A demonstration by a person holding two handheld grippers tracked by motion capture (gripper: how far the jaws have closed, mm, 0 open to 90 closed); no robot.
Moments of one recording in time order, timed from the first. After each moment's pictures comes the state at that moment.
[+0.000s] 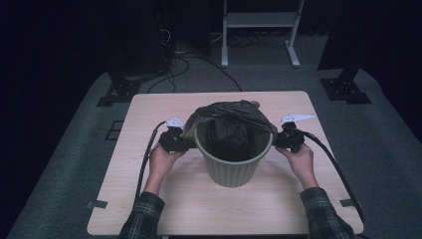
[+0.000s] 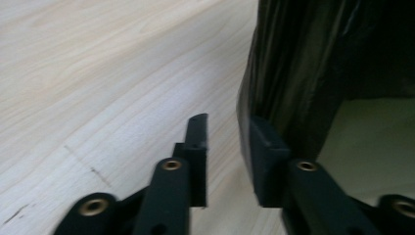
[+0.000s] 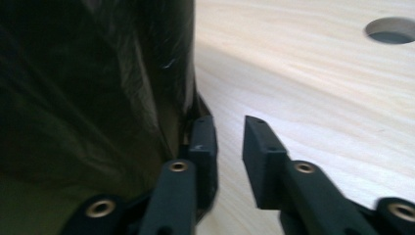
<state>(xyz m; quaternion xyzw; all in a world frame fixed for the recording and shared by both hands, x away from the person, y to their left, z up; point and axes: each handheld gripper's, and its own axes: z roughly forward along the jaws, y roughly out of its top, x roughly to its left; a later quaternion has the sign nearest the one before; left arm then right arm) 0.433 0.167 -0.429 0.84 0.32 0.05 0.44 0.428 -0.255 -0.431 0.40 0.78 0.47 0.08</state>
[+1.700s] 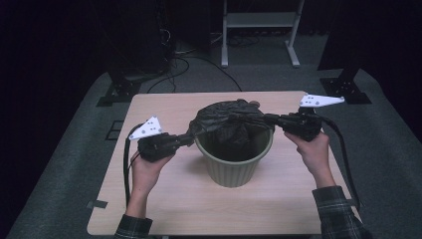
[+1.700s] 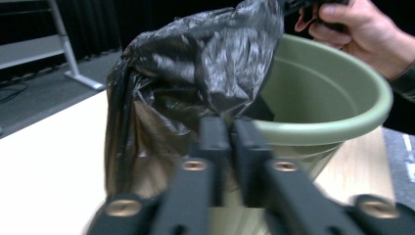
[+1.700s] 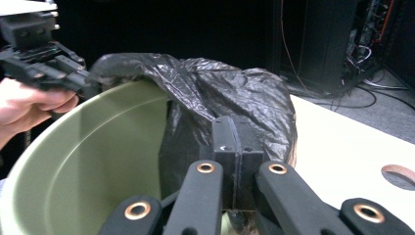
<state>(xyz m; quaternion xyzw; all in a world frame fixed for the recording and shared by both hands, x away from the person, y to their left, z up) 0.340 0.183 -0.338 0.78 0.20 0.13 0.58 0.374 -0.250 -0.312 0.29 0.76 0.58 0.11</state>
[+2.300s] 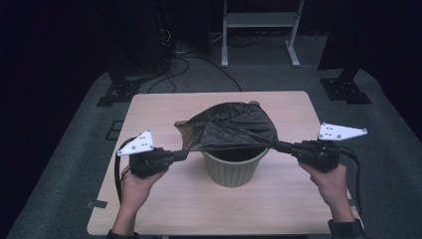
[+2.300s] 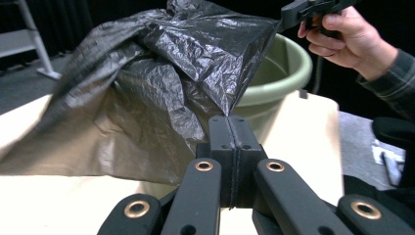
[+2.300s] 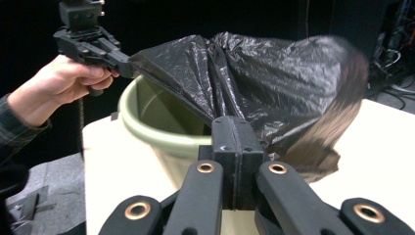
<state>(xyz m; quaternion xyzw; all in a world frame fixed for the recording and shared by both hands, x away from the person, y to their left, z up) 0.301 0.195 -0.342 0.79 0.18 0.09 0.58 0.300 -0.272 -0.335 0.26 0.75 0.60 0.09</state>
